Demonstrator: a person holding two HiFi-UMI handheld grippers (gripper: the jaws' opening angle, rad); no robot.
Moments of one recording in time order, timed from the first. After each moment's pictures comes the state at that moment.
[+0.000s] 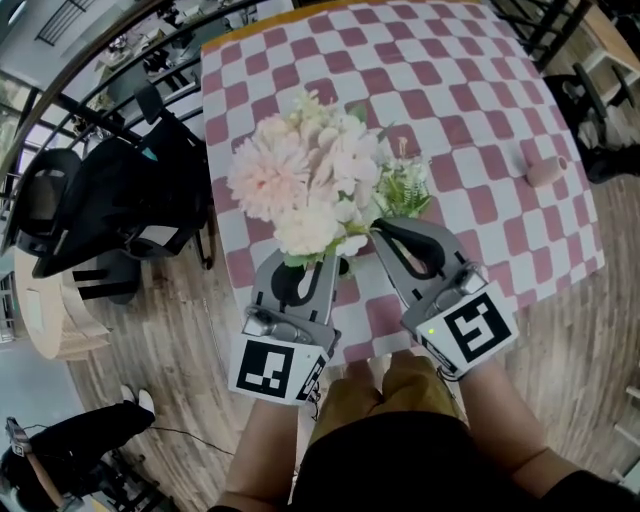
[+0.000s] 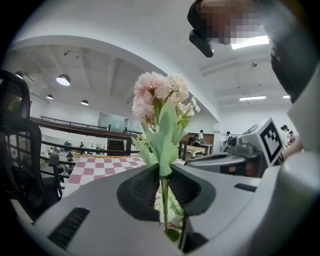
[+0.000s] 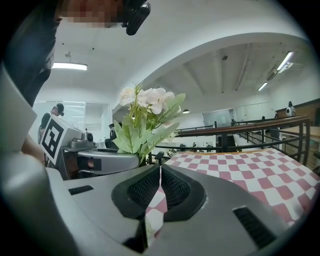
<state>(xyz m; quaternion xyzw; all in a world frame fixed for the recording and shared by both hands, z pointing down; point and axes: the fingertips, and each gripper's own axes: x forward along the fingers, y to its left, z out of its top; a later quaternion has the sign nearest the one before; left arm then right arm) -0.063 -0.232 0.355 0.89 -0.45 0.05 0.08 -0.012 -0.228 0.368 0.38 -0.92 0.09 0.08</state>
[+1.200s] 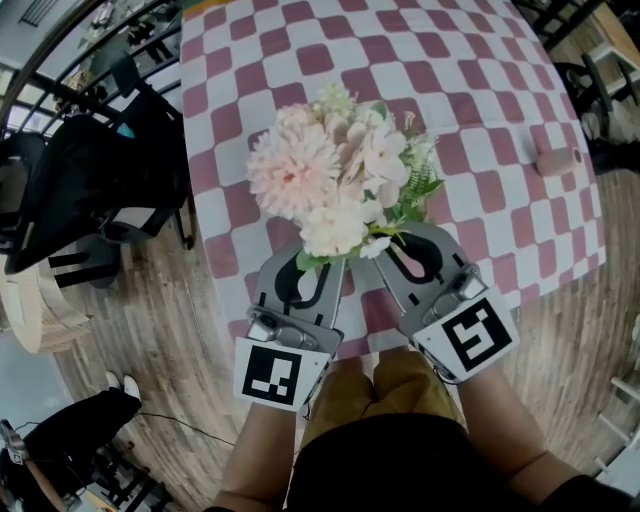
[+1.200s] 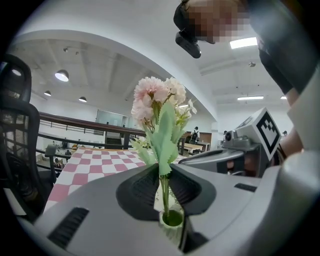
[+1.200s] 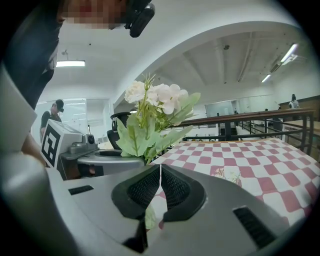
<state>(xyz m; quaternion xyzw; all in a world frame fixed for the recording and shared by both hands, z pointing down) -0.066 -0.227 0.412 0.89 -0.44 0.06 0.11 -0.032 -0.230 0.414 0.38 -0.91 0.13 0.10</state>
